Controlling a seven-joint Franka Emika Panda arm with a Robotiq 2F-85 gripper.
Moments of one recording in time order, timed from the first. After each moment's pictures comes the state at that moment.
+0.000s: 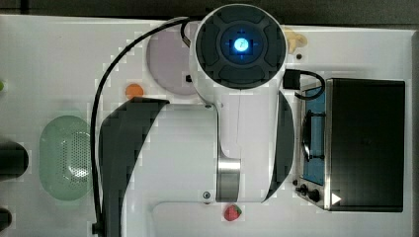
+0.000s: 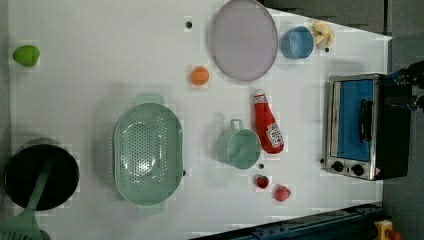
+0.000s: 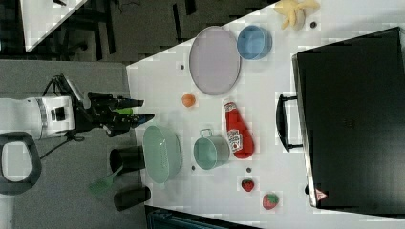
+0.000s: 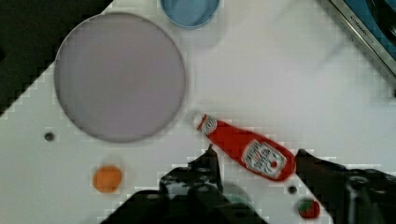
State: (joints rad) arm -0.03 -0.02 0.02 -1.79 -0.01 0.21 0.00
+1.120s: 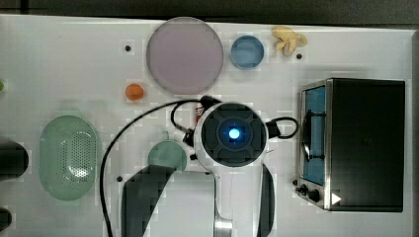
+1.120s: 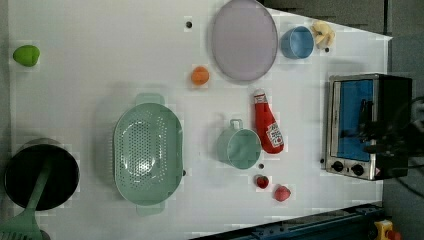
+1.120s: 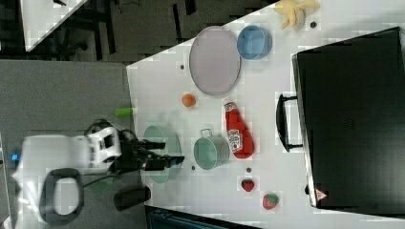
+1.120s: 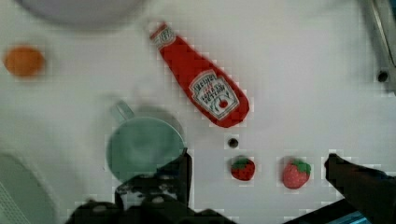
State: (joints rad) arm -0.12 -0.23 0.10 -2.22 0.03 0.30 -0.42
